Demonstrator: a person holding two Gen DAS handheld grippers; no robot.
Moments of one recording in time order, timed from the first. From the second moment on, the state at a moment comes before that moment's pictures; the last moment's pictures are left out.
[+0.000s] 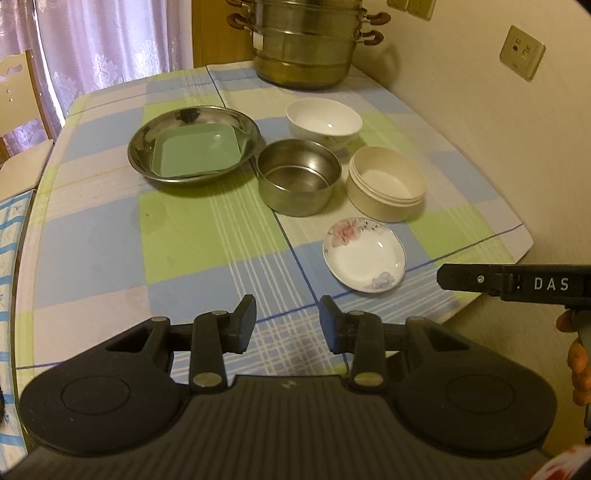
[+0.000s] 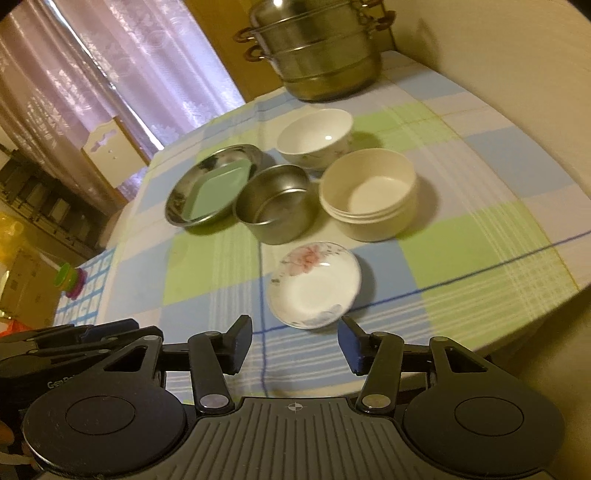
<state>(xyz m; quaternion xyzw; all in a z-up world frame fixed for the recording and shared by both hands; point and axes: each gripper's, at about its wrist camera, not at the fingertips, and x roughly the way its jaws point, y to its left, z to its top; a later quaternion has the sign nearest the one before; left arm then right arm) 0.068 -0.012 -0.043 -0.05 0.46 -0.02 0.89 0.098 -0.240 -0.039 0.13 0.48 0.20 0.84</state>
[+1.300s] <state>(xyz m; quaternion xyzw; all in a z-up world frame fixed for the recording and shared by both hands) 0.119 -0.046 -0.091 -0.08 0.49 -0.05 0.86 0.125 -0.257 -0.088 0.08 0.49 0.17 0.85</state>
